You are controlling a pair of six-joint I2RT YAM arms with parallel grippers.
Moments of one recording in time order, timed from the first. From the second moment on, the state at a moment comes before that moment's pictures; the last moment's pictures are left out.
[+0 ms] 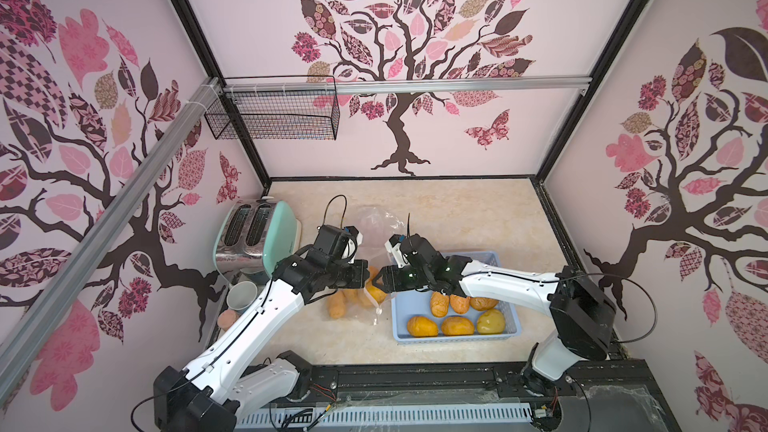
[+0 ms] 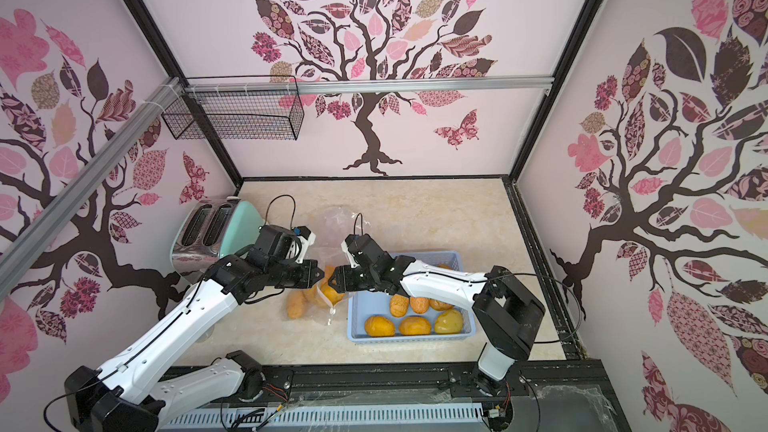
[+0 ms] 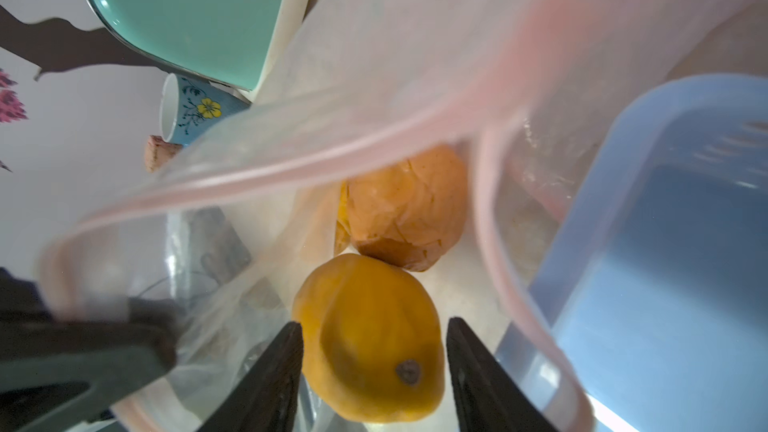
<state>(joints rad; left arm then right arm) -0.52 1.08 0.98 -0.85 0.24 -0.42 0.94 1.65 1.07 -0.14 -0.27 0.75</state>
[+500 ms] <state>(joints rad) -0.52 1.08 0.98 -0.85 0.24 -0.42 0.94 1.67 1.09 -0.14 -0.36 0.74</state>
